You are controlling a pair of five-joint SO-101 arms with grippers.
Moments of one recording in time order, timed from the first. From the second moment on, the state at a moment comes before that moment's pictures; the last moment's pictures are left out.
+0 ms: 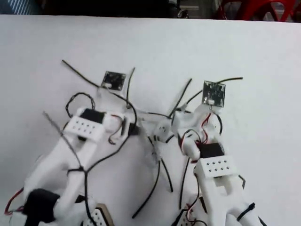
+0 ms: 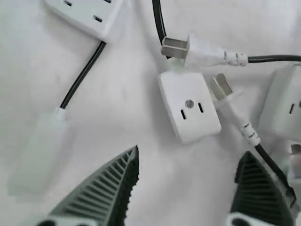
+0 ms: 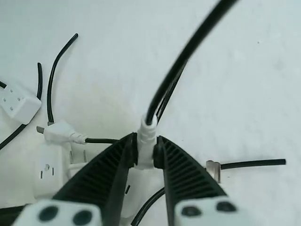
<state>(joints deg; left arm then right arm) 12.2 -19.4 47.2 54.0 7.5 -12.2 -46.8 69.5 27.4 -16.4</state>
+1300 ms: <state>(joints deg) -12.2 -8.5 38.9 56.5 -37.8 -11.7 -46.5 69.5 27.4 -16.4</state>
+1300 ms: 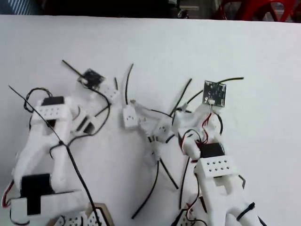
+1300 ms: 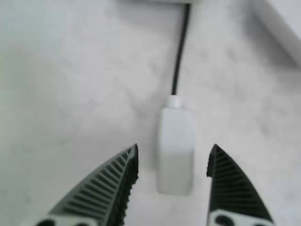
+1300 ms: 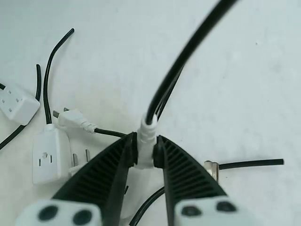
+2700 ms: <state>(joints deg) -20.9 14.3 8.7 64.8 -52.3 -11.7 -46.4 70.1 27.4 -16.4</state>
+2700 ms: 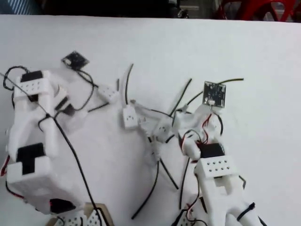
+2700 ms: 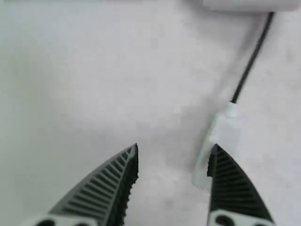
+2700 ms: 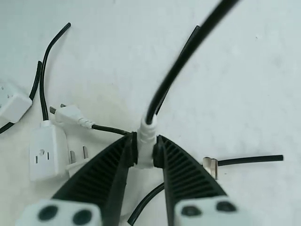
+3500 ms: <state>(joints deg) -22.0 32.4 -35.0 101.0 -47.4 -11.8 -46.4 70.1 27.4 -16.4</state>
